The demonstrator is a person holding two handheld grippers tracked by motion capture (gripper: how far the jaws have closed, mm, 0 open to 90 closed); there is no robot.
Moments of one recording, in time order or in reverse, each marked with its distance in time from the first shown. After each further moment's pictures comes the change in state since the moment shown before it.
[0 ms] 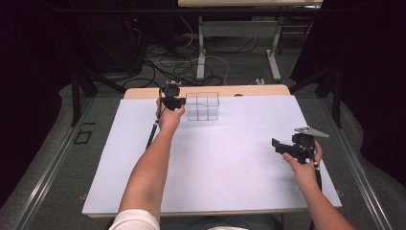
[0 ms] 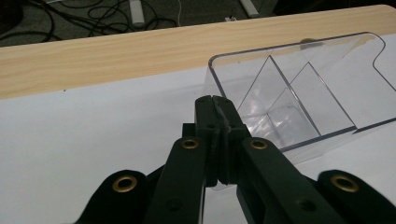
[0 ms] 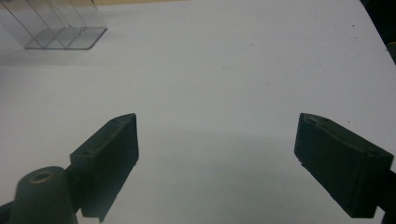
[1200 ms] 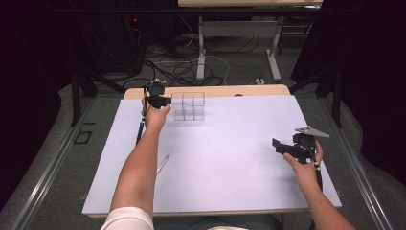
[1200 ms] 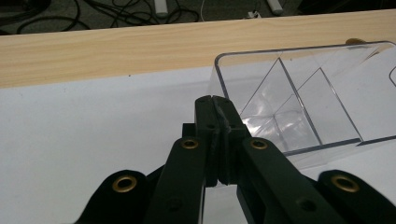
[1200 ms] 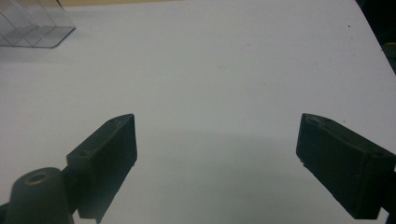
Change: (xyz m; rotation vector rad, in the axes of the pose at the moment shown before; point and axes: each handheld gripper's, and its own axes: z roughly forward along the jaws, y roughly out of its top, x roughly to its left) left arm 0.049 -0.001 -0.015 0.029 0.059 -0.056; right arm -0.001 0.000 0.000 -0.001 -0.007 -0.002
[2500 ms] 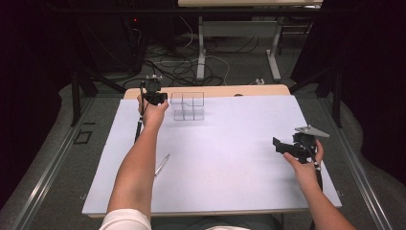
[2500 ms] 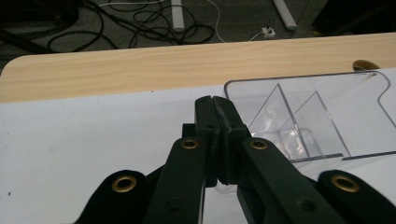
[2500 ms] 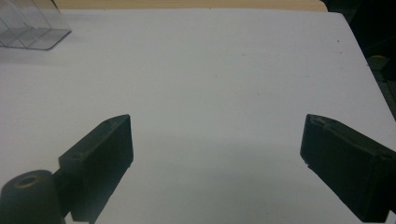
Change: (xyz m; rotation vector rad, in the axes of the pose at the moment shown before) left arm -0.001 0.009 -0.023 -0.050 0.067 -0.018; right arm 0.002 0.003 -0.003 -0.026 -0.027 -0.034
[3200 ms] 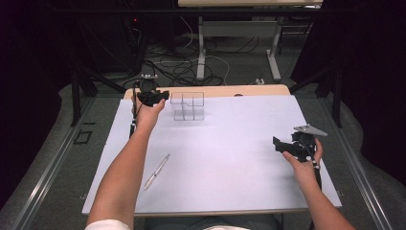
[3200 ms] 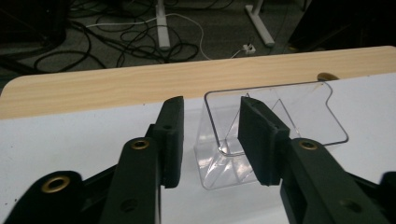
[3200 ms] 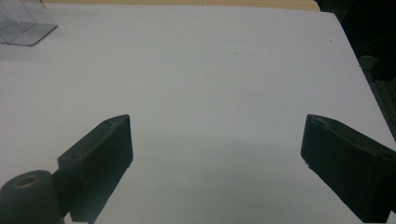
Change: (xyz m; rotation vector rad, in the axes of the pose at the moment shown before) left arm 0.002 -0.001 -0.033 -0.074 -0.064 0.017; right arm -0.002 0.000 0.007 0.011 -0.029 -0.021
